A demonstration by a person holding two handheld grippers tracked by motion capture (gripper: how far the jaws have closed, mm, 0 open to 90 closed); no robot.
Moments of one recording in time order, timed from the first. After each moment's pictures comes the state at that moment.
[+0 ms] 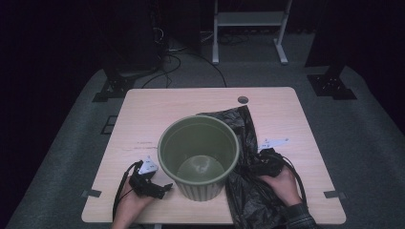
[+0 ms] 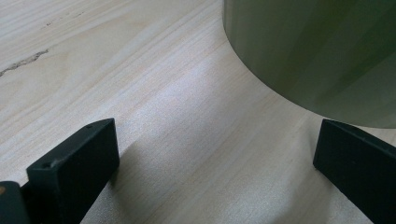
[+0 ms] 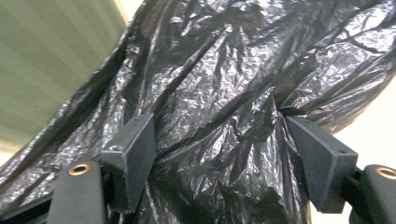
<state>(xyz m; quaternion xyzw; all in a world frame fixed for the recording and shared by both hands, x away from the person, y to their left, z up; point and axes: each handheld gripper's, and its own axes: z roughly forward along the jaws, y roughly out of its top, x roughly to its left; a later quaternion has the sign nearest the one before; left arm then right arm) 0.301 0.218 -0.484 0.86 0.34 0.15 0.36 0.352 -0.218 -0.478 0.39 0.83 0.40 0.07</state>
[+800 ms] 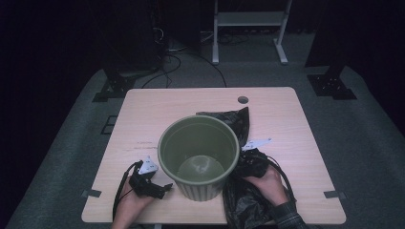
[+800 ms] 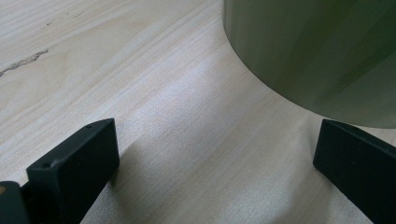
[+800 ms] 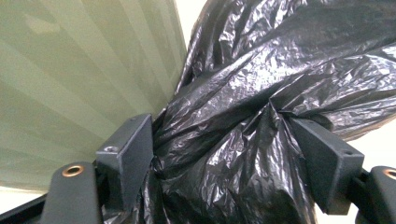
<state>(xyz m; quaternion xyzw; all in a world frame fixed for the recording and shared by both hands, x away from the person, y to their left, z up) 0.301 0.218 -0.484 0.86 0.34 0.15 0.36 0.352 -0.171 -0.474 0.36 0.84 0.40 0.06</state>
